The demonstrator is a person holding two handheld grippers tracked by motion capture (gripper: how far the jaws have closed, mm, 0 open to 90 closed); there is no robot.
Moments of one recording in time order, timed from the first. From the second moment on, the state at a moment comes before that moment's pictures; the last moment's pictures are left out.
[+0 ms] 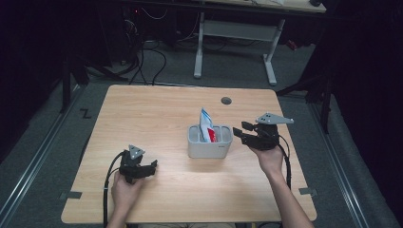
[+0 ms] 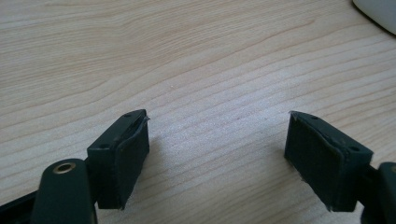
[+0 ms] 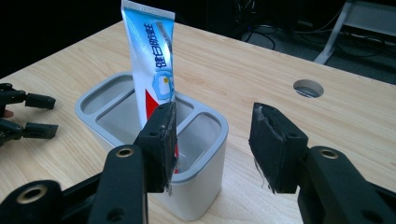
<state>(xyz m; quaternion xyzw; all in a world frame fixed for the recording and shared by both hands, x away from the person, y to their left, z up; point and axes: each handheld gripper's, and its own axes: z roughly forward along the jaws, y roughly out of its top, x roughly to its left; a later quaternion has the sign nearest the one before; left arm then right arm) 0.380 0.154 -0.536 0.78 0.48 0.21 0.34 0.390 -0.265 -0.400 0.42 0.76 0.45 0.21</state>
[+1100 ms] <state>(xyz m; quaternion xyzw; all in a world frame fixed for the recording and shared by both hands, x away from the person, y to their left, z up) 0.380 0.154 -0.536 0.78 0.48 0.21 0.34 0.376 -0.286 -0.419 0.45 0.74 0.44 0.22</state>
